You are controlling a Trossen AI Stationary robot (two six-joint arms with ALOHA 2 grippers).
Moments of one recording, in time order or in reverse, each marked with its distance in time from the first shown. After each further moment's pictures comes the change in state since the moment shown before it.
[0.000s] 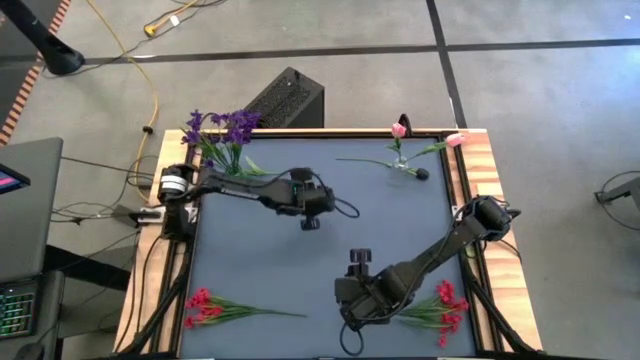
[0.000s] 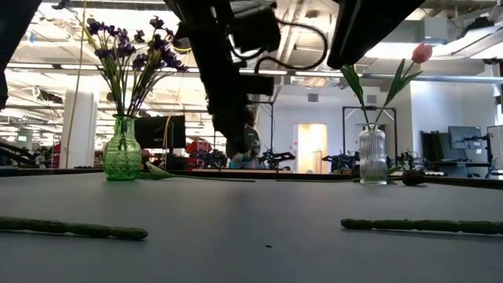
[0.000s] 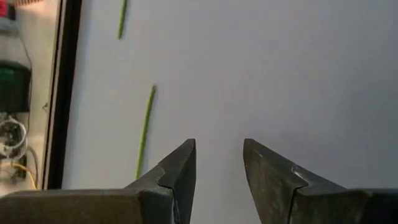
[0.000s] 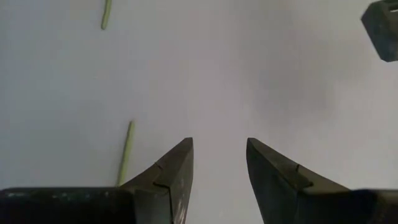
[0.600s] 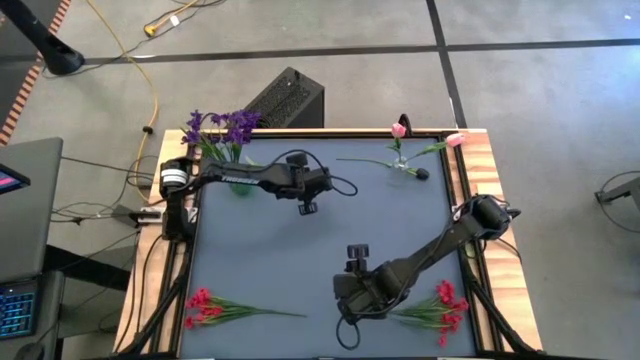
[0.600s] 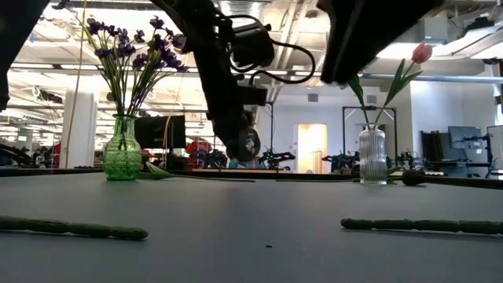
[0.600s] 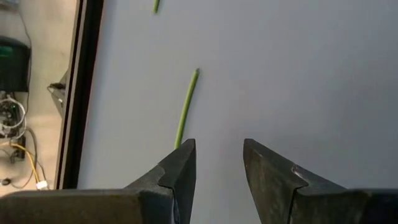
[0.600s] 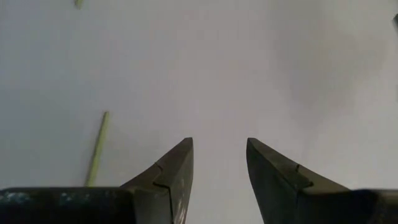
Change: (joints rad) left arm 0.129 0.000 0.000 -0.002 0.028 0.054; right arm -0.025 0.001 -0.039 0.013 0.008 -0.077
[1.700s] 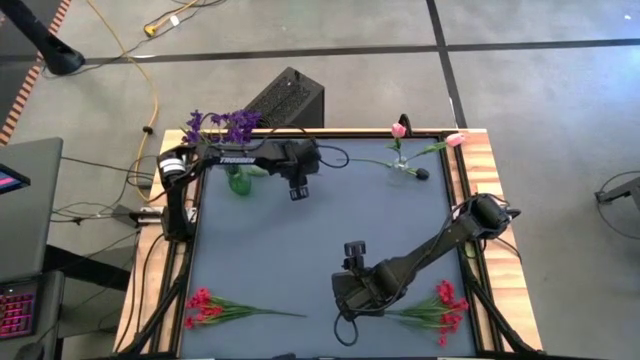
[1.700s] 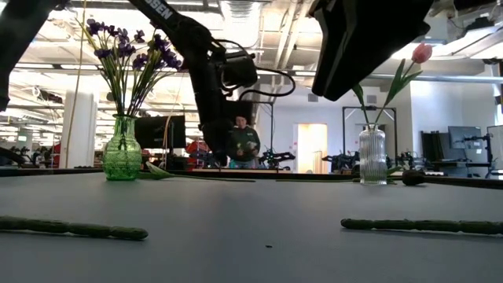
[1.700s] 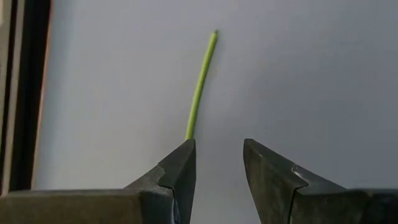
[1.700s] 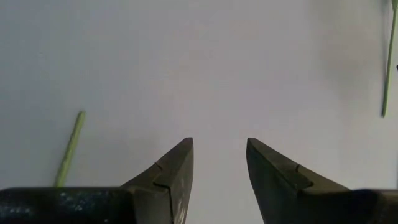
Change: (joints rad) left arm 0.215 -0.002 -0.029 0.003 0.305 0.142; right arm -0.017 0.000 -0.036 0.043 0.042 -0.086
